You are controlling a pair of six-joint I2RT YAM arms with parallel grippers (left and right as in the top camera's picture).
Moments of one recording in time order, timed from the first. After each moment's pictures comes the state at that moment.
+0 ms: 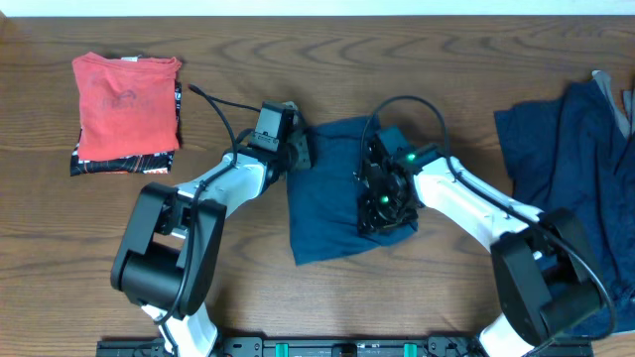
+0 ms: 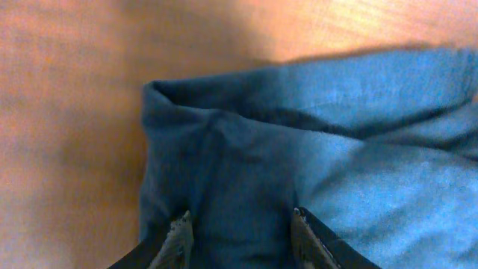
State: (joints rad) left arm -0.35 1.88 1.01 -0.16 0.17 -0.49; right arm 0.50 1.79 1.06 -0.84 -0.37 0.22
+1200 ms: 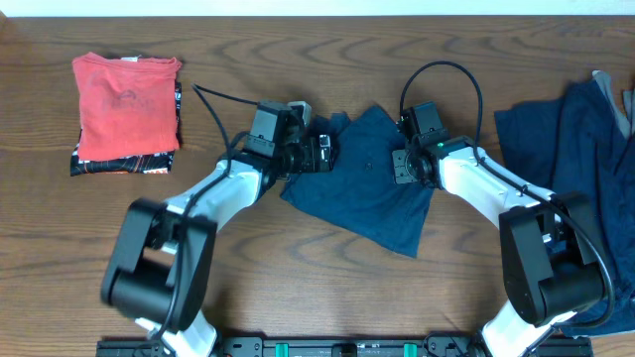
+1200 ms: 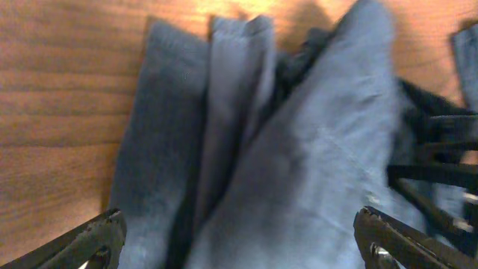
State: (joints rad) left arm -0.35 1.81 0.96 -0.04 0.36 -0.41; right arm 0.33 1.83 1.05 -0.43 0.08 0.19
